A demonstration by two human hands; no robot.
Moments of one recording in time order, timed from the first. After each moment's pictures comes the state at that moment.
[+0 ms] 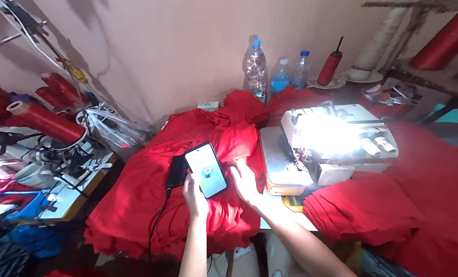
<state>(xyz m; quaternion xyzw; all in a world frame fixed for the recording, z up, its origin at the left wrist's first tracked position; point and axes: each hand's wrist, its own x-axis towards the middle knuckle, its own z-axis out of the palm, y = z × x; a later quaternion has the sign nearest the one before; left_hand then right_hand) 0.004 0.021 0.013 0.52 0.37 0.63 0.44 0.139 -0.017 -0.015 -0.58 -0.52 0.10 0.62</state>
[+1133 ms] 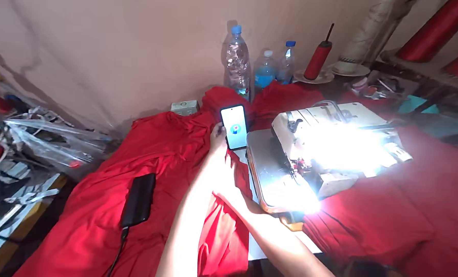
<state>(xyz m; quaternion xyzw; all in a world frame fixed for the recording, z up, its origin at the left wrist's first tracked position) 0.186 0.131 0.039 0.59 0.30 0.39 0.64 0.156 0.056 0.001 -0.83 -0.48 0.19 0.23</state>
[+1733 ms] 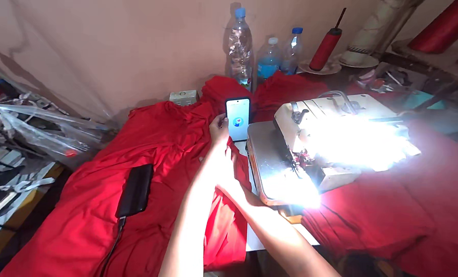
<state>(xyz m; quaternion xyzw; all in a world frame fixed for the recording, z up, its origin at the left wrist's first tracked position) 0.199 0.153 0.004 0.64 0.33 0.42 0.55 0.161 0.066 -0.026 -0.80 -0.53 0.13 0.24</state>
